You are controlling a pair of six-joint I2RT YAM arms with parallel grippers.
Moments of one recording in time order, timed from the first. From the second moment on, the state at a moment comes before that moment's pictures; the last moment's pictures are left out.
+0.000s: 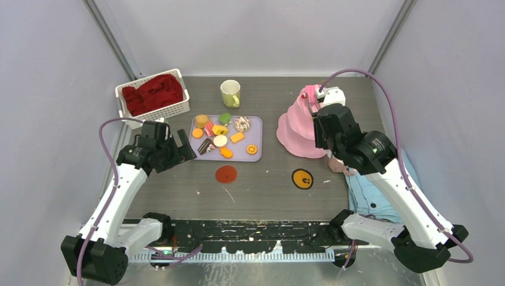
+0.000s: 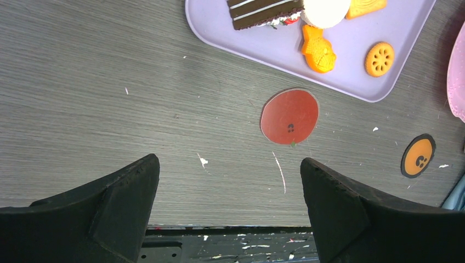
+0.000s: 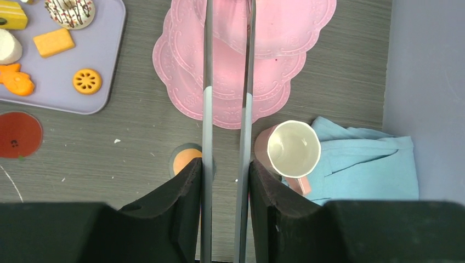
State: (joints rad) left arm -0.19 0.98 0.92 -0.87 0.03 -0.56; right arm 0.66 1.04 1.41 -1.09 0.54 0.24
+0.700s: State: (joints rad) left arm -0.19 0.98 0.92 -0.87 0.03 -0.56; right arm 0.64 1.04 1.41 -1.08 0.50 0.22
